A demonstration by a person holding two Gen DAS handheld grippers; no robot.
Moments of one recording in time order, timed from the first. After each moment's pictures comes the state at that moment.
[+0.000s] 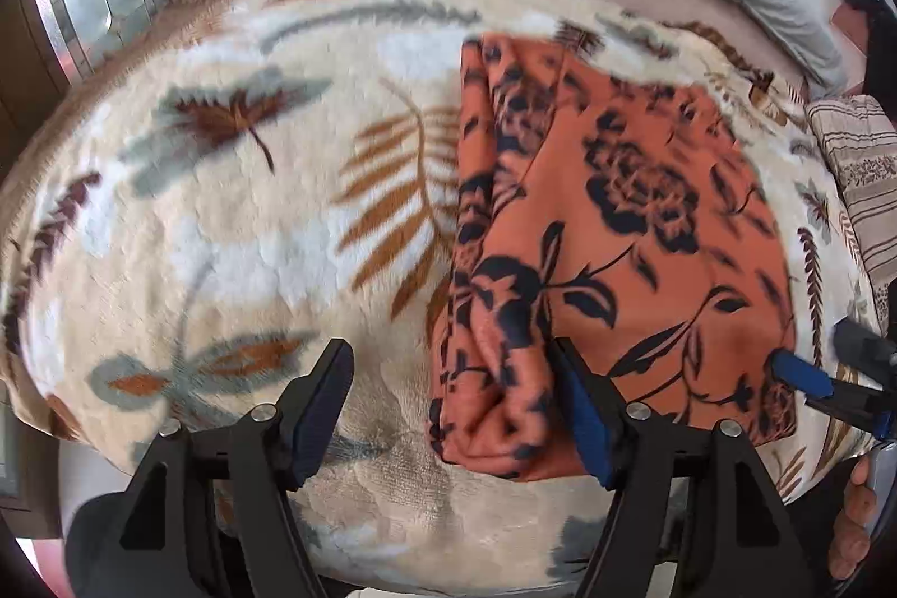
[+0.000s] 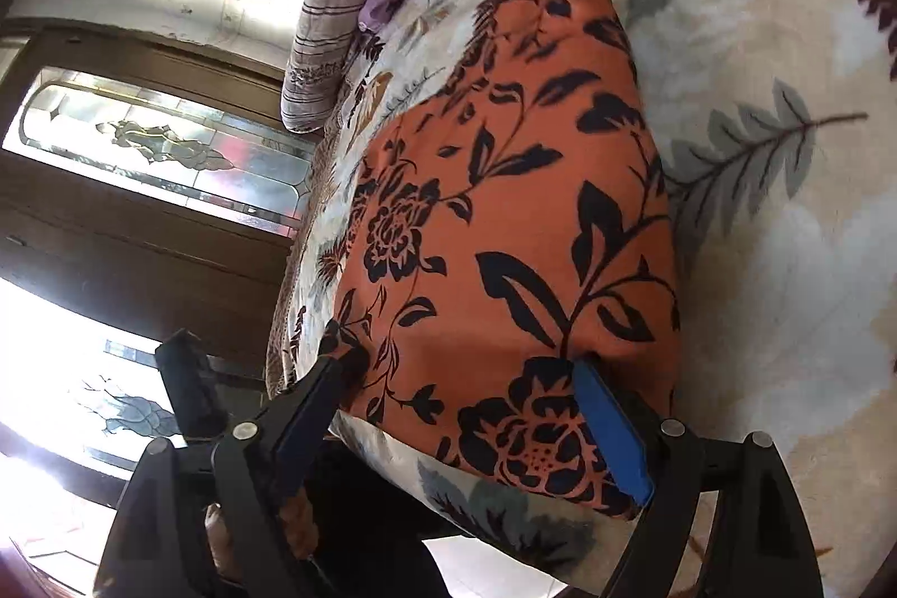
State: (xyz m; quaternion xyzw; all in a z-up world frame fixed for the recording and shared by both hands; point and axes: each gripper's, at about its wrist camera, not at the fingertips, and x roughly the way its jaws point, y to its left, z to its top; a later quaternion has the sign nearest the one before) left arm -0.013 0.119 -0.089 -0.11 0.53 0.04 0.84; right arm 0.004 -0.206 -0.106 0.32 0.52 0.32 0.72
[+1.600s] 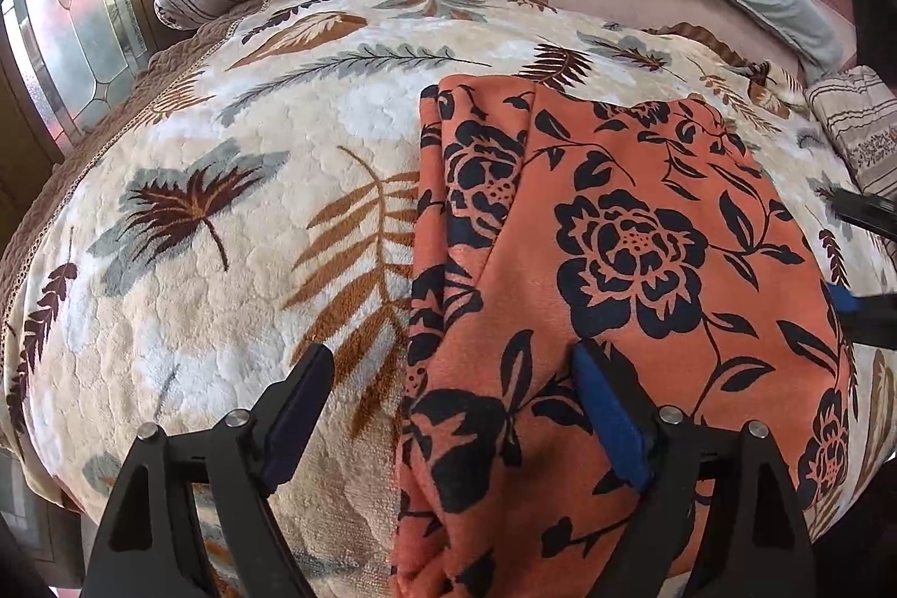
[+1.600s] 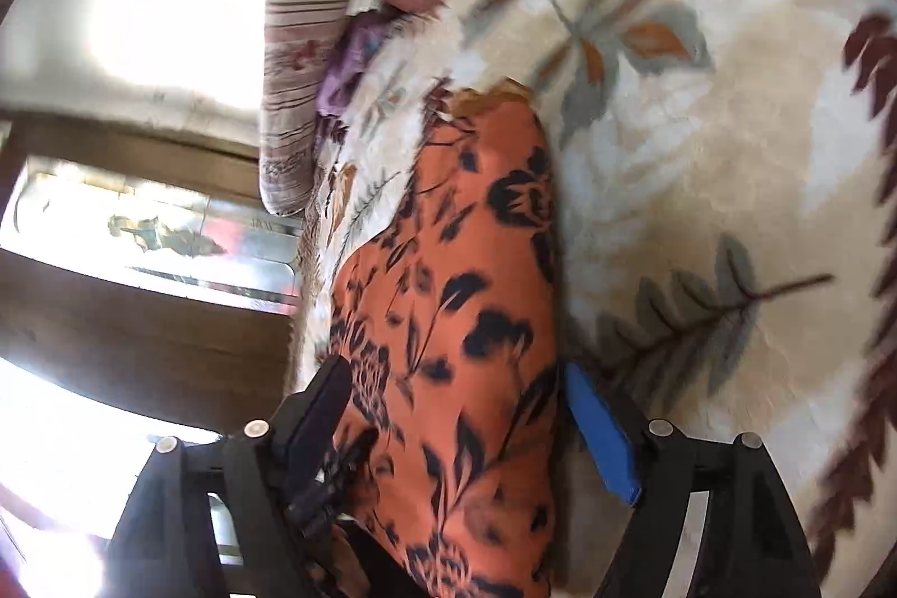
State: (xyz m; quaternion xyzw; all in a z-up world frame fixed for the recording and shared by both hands) left arm 0.025 0.096 -0.086 -0.04 0.49 0.05 0.87; right arm 0.100 -0.239 -0.127 0.40 0.53 0.26 0.70
